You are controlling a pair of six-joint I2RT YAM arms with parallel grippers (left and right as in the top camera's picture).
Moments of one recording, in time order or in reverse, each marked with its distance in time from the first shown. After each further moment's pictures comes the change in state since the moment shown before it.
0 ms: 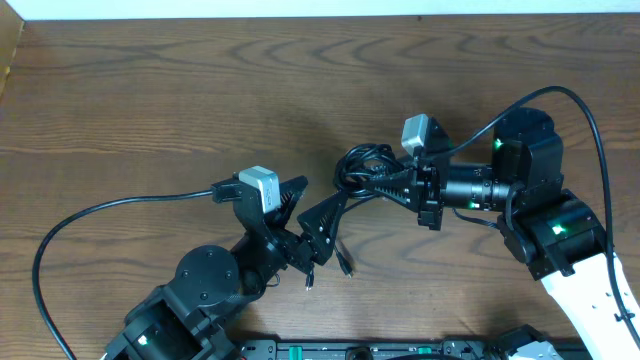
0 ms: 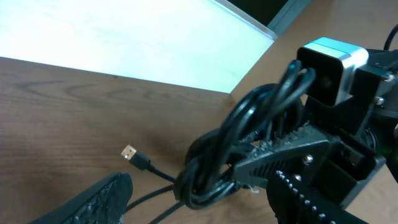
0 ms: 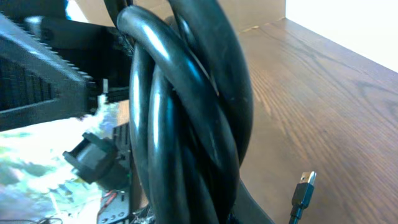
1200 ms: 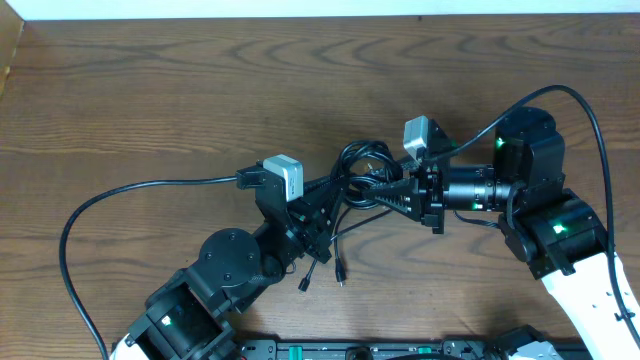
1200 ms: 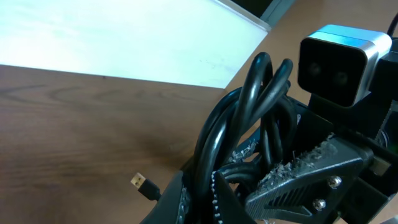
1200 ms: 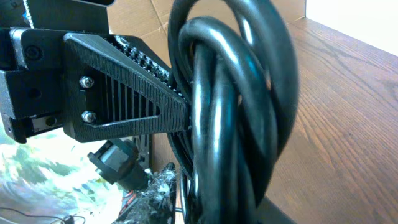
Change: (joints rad) left arm -0.001 0.089 0.000 0.098 0.039 0.038; right arm -0.007 0.002 0.000 0.001 -0.068 0.021
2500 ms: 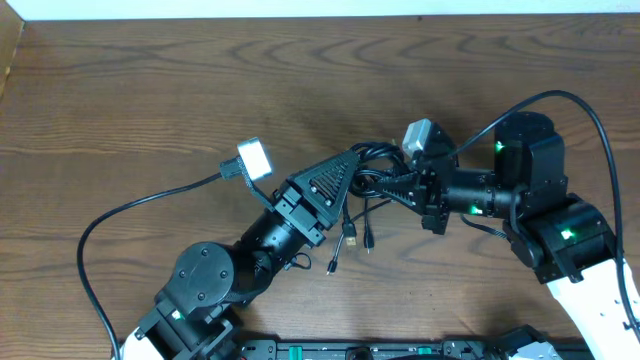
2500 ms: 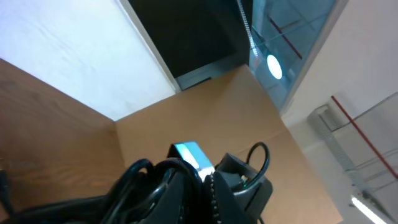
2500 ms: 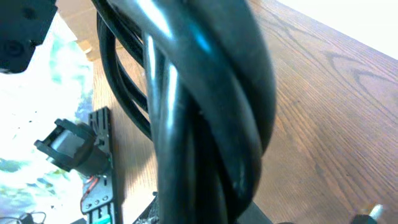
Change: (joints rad) left arm -0.001 0.023 -0.024 0.401 0.022 -0.618; right arm 0.005 -0.017 0.035 -0.175 0.218 -0.121
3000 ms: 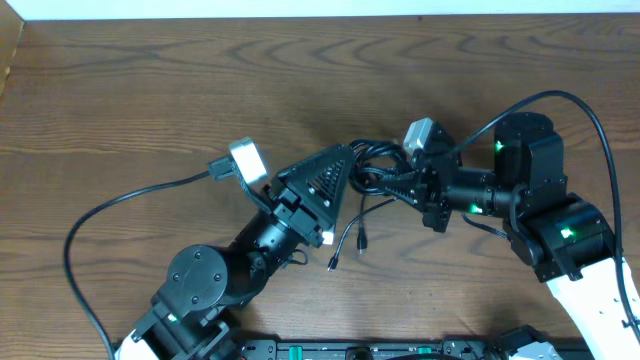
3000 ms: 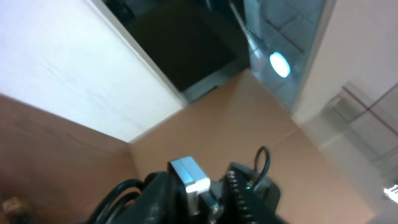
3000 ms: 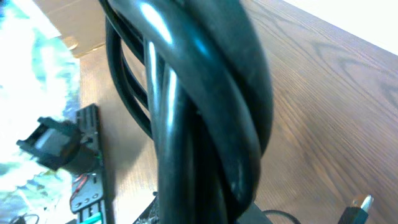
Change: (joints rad) left arm 0.002 -0.014 0.003 -0.017 -0.033 0.222; right arm -0.016 0.005 -0.009 -0.006 0.038 0.005
